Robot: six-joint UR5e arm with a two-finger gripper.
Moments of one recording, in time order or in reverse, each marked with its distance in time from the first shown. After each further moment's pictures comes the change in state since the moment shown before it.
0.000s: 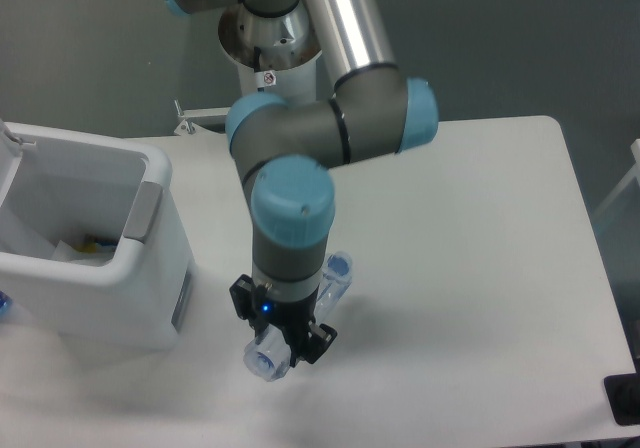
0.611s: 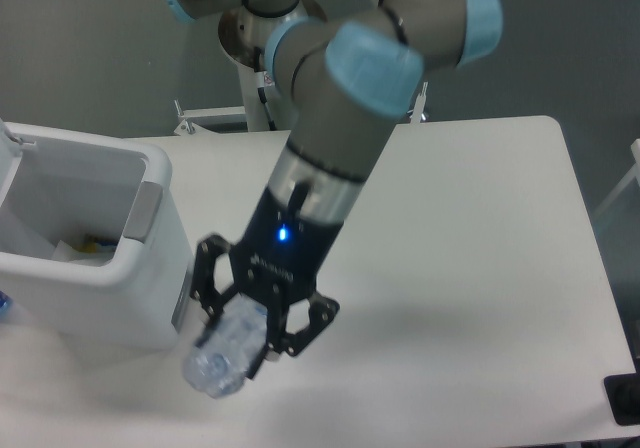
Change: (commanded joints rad) arm 0.095 0.097 0.109 0.078 -0.523 -0.132
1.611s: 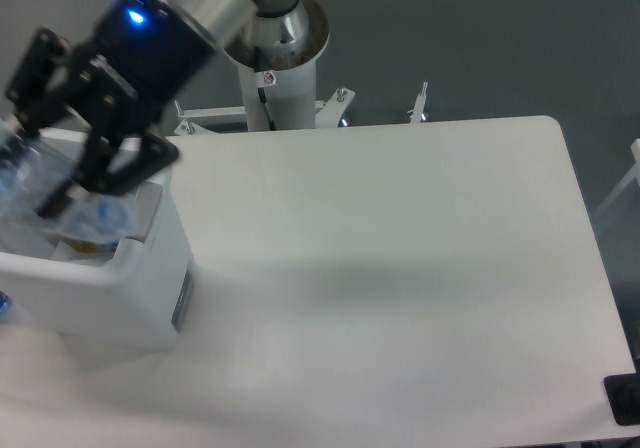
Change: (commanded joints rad) arm -0.133 0.213 -0.192 0.009 -0.128 -0.031
